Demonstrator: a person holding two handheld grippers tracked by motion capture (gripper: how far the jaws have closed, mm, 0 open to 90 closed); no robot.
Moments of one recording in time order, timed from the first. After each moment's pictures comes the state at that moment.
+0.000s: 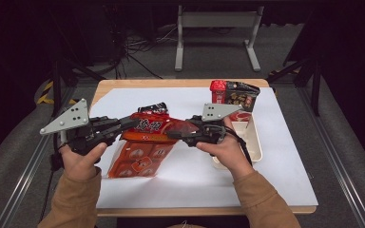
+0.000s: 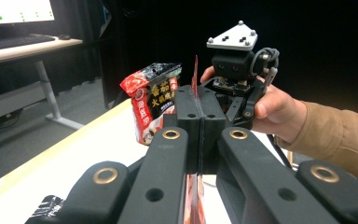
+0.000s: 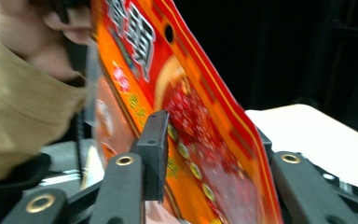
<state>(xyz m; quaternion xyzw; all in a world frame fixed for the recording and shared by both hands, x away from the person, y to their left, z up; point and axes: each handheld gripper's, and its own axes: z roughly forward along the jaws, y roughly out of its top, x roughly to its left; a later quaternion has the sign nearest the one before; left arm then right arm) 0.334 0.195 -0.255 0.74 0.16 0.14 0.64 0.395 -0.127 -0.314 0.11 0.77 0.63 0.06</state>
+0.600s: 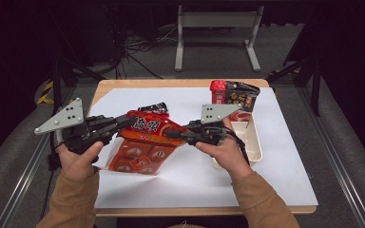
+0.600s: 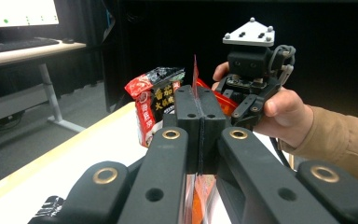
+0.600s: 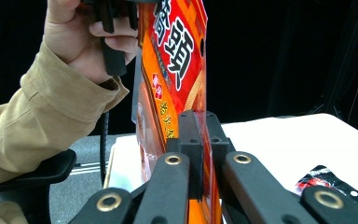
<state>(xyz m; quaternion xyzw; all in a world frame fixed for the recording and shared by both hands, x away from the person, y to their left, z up) 0.336 0.204 -0.255 0.73 0.16 0.14 0.65 0.383 -0.122 -0.300 0.07 0.78 0.62 0.04</state>
